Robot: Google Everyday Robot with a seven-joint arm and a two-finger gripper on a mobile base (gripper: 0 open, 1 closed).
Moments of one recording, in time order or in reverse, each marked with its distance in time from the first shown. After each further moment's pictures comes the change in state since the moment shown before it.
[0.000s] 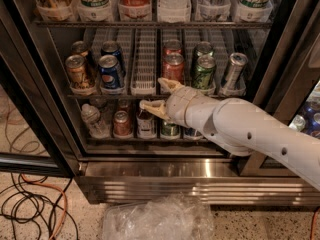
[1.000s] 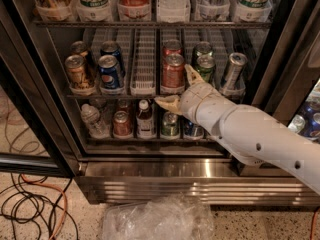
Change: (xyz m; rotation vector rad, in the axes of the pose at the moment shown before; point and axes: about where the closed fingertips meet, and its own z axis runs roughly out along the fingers) arm 0.007 -0.048 -0.033 0.222 0.064 -0.057
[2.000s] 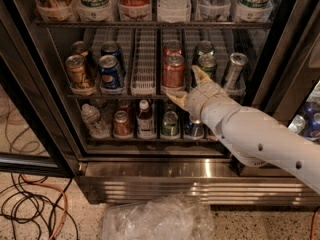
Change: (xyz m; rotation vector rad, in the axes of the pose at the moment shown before) arm 0.017 -0.027 -0.004 0.100 0.033 0.015
